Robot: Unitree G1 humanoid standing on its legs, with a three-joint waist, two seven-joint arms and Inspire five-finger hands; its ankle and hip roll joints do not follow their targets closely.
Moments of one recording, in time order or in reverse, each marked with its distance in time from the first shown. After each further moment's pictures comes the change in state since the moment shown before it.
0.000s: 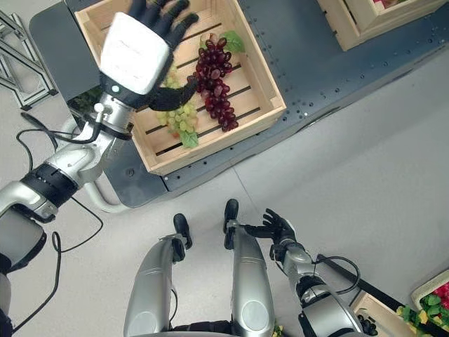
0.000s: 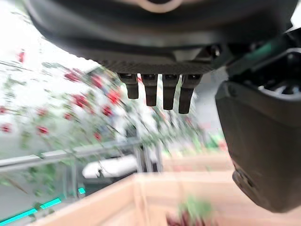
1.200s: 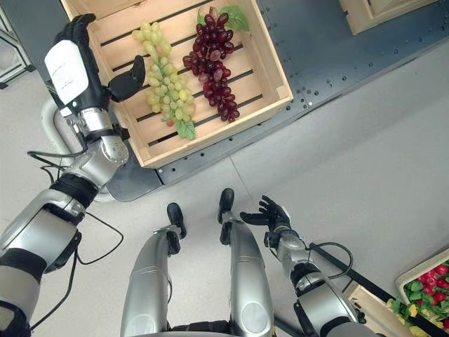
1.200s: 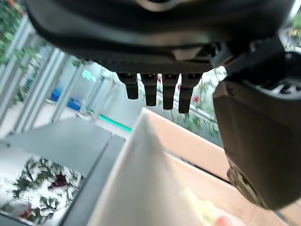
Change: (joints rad) left arm 0.133 -0.230 0.381 0.342 -0.679 -0.113 0.299; right arm -0.078 0.036 0.054 -0.018 0.011 0.000 -0.050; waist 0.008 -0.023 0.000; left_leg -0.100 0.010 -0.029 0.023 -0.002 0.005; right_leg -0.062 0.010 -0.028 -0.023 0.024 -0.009
